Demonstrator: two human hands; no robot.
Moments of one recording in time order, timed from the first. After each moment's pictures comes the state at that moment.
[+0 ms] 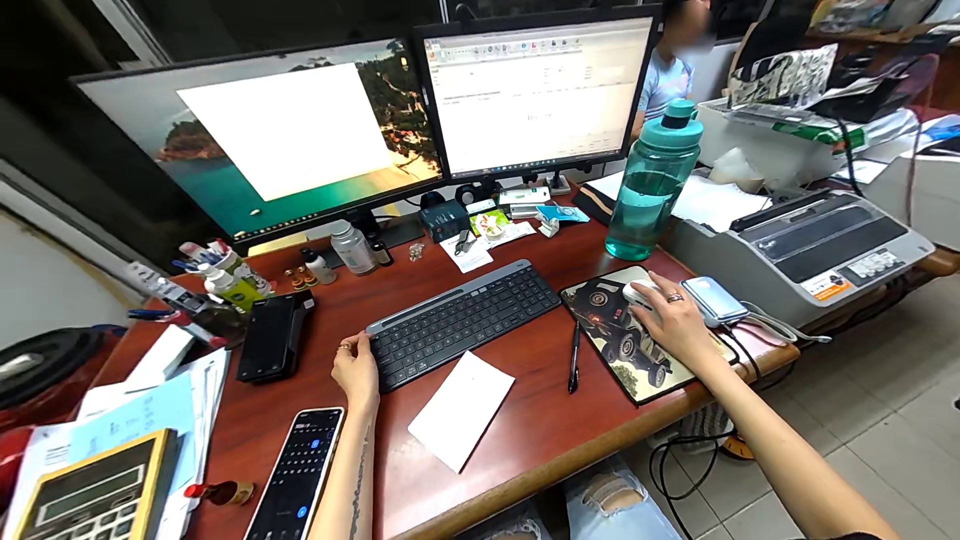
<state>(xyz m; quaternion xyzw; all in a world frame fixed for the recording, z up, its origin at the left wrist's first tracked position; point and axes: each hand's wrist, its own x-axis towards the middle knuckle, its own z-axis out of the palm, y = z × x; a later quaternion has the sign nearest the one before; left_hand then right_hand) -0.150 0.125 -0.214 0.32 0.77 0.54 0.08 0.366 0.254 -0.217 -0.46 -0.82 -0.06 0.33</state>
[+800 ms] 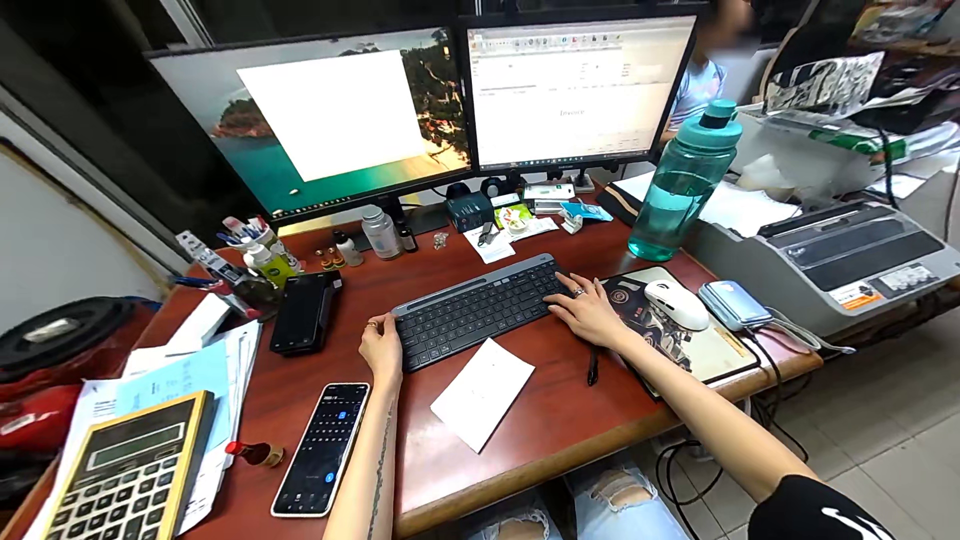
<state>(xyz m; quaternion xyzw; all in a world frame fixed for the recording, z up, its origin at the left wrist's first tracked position) -0.152 0.126 -0.210 0.30 0.77 0.56 0.11 0.206 0.252 -0.199 -0.38 -0.90 0.06 0.20</state>
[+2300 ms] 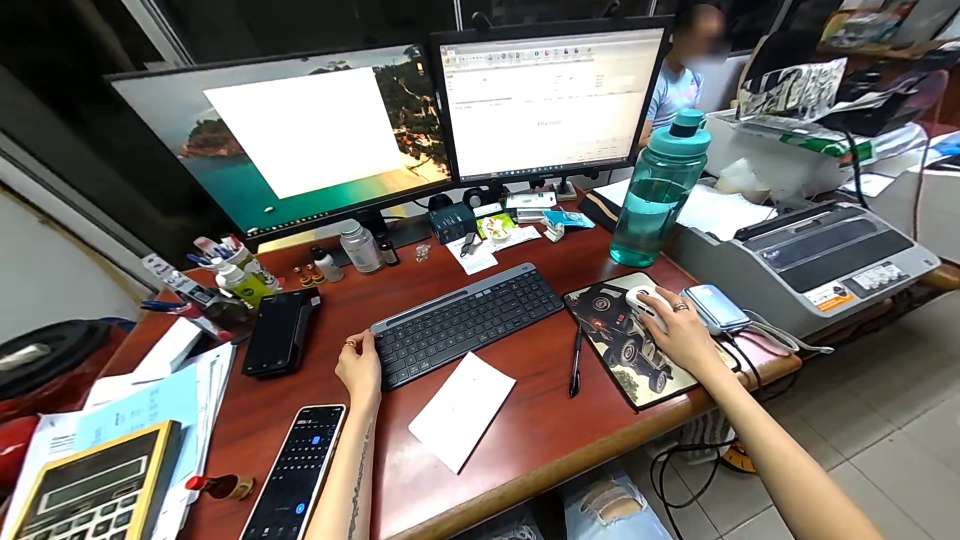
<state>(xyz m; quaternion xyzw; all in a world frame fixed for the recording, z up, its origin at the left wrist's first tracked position) -0.154 0.128 -0.219 0.31 0.77 0.55 0.08 0.372 0.253 -0.219 -0.51 -0.81 -0.01 0.30</state>
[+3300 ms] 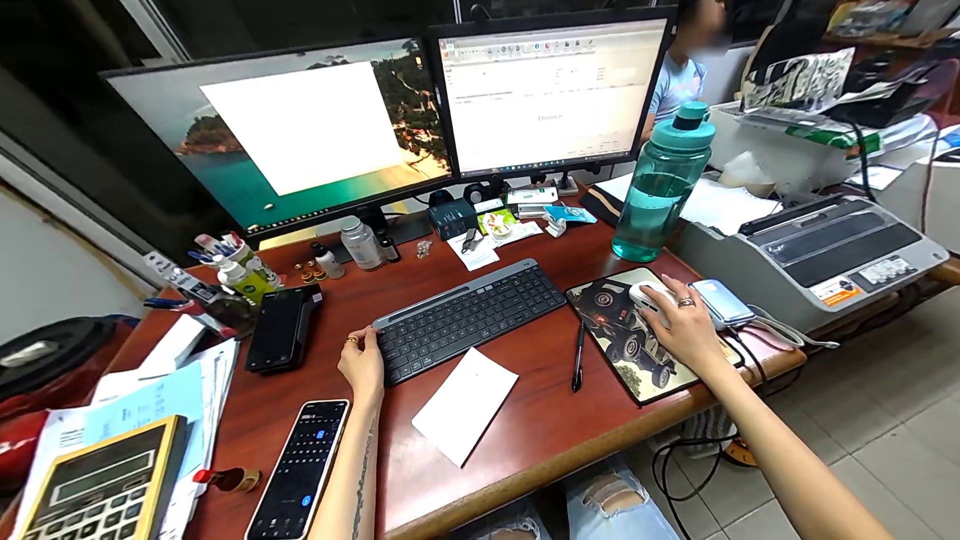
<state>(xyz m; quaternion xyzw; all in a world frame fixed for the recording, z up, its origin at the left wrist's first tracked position) -0.152 0.125 -0.216 0.32 0.77 0.55 0.08 0.370 0.249 -0.221 -0.48 -0.81 -0.06 0.33</state>
